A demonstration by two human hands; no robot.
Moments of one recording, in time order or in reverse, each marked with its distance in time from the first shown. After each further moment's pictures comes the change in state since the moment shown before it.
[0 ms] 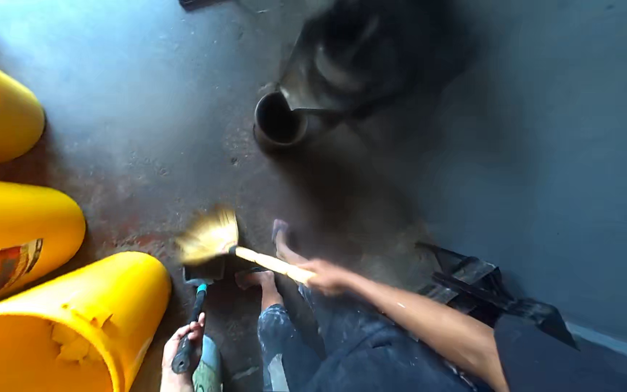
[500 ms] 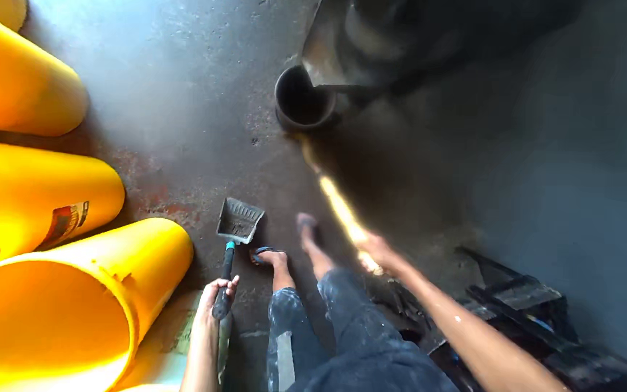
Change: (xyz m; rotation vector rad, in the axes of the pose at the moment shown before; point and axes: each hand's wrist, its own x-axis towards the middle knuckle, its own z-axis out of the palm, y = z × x) left_hand -0.013 -0.068 0.082 0.200 0.168 -0.149; right_hand -0.028 0.107 -0.064 0.753 0.295 0.237
